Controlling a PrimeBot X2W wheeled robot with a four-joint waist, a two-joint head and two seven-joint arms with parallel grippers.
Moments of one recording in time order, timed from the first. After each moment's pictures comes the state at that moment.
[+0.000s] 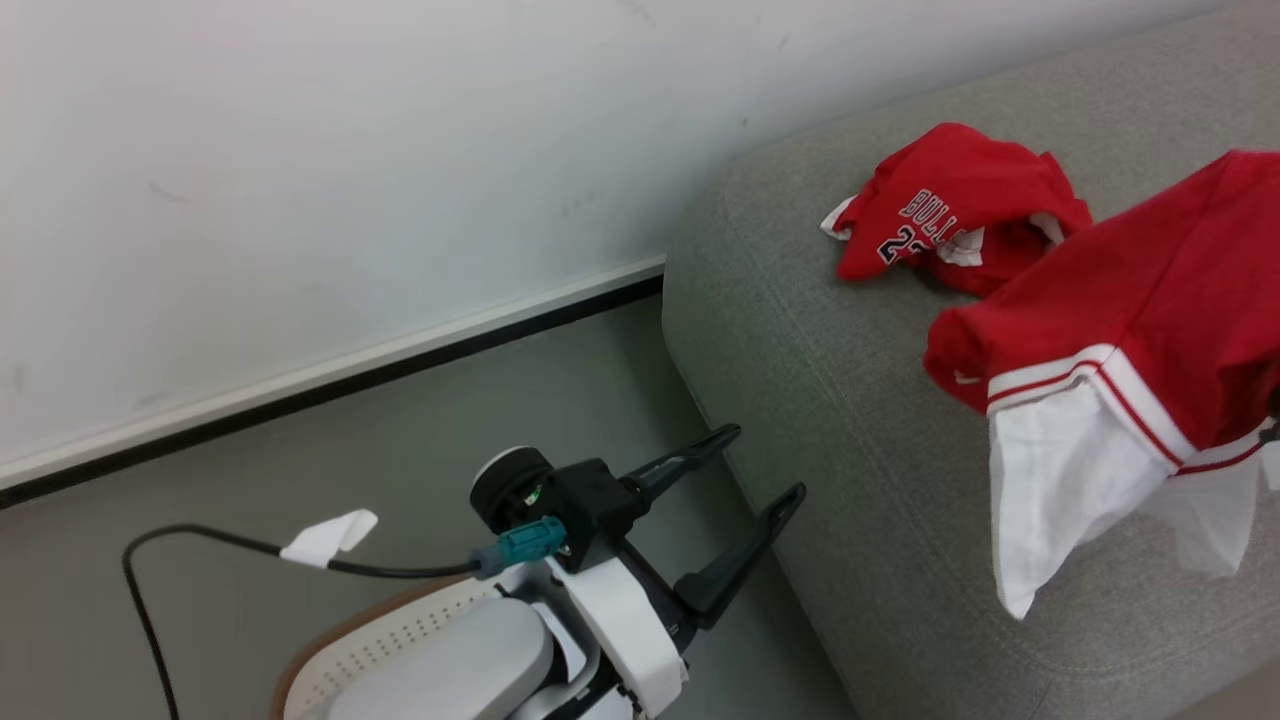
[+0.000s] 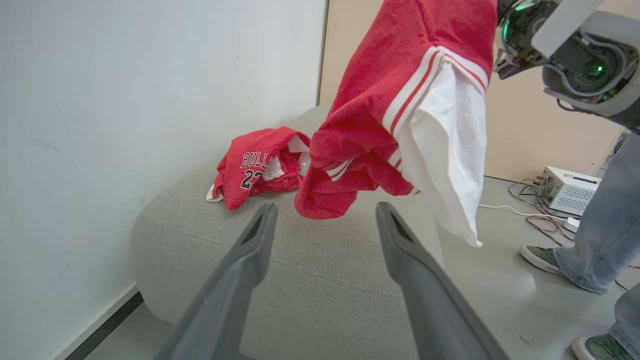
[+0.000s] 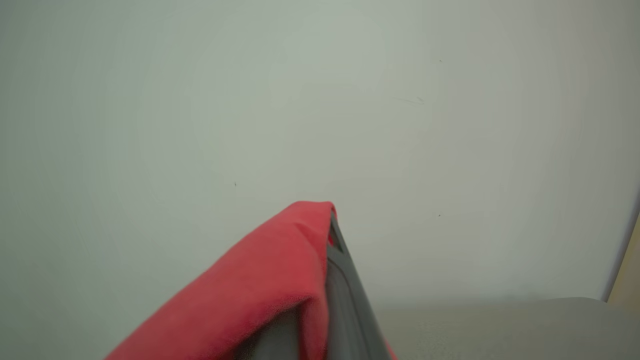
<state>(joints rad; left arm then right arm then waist) -0.67 0.34 -1.04 0.16 -0.64 0.00 -0.23 -0.45 -0.50 0.15 0.06 0.60 0.13 -0.18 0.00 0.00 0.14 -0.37</state>
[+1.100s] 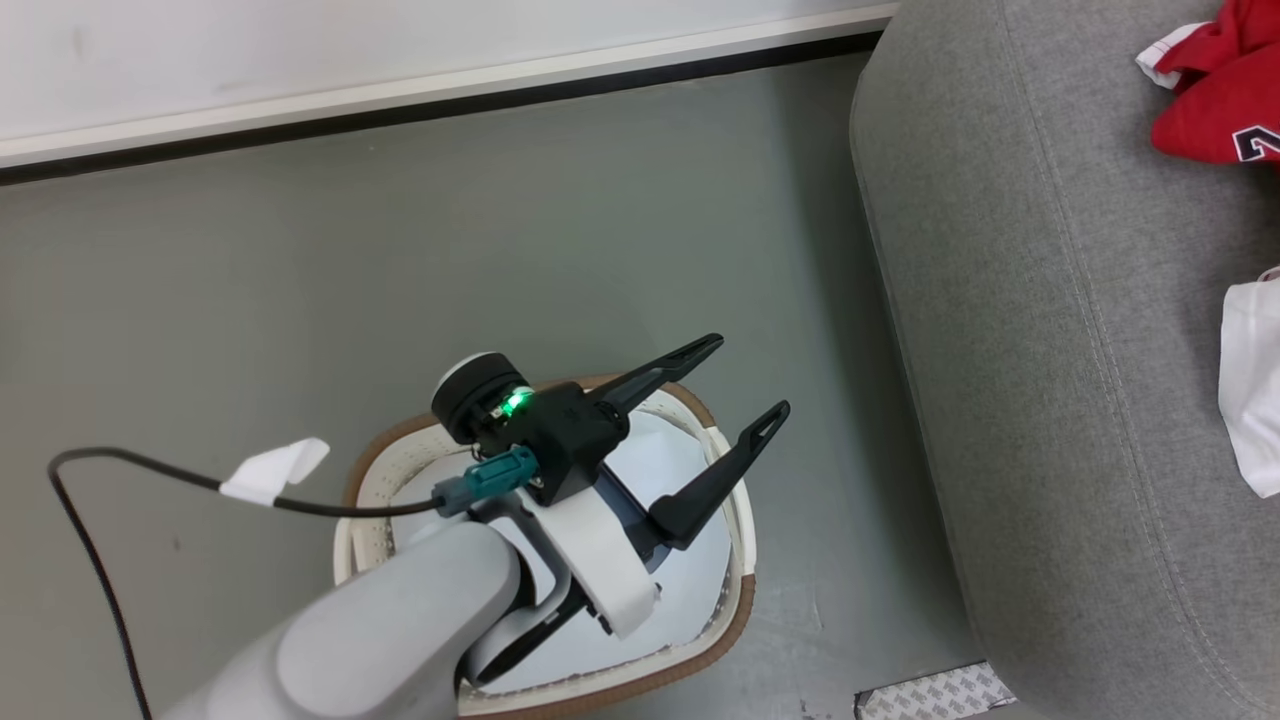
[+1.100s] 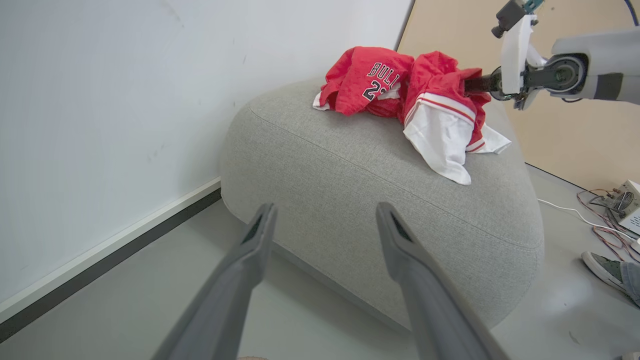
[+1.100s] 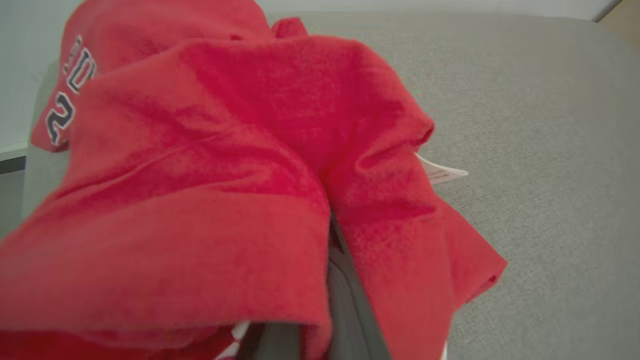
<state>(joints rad) -0.80 0.41 -1.02 0.10 -0.60 -0.01 -0.19 -0.74 -0.68 0.14 0.75 0.69 0.13 0.19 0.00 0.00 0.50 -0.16</state>
